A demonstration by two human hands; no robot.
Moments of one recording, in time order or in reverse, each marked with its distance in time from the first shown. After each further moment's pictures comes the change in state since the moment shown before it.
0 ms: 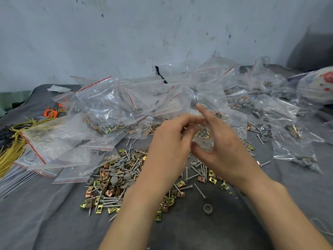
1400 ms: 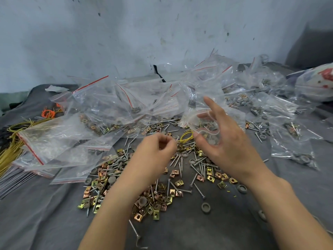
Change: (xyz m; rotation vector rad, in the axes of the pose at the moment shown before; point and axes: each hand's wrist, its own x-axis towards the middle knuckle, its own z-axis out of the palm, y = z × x) left_hand -0.012 -0.026 -0.020 0.055 -0.156 -0.424; right_hand 0.000 0.009 -0.009 0.025 0.055 0.044
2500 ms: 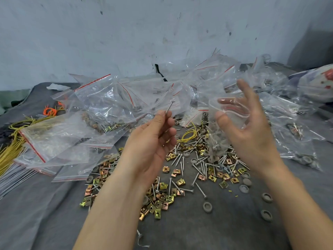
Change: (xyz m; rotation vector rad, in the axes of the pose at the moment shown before) left_hand 0.001 0.026 -0.008 -1.134 -0.009 -0.213; right_hand 0.007 0.002 -0.022 0.374 0.199 0.137
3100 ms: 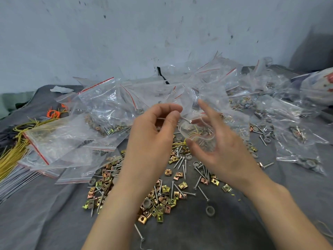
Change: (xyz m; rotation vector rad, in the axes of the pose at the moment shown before) left_hand -0.015 0.011 0.006 0.801 0.048 0.622; right_hand -0.015 -0.008 0.033 -0.330 -0.270 -0.094
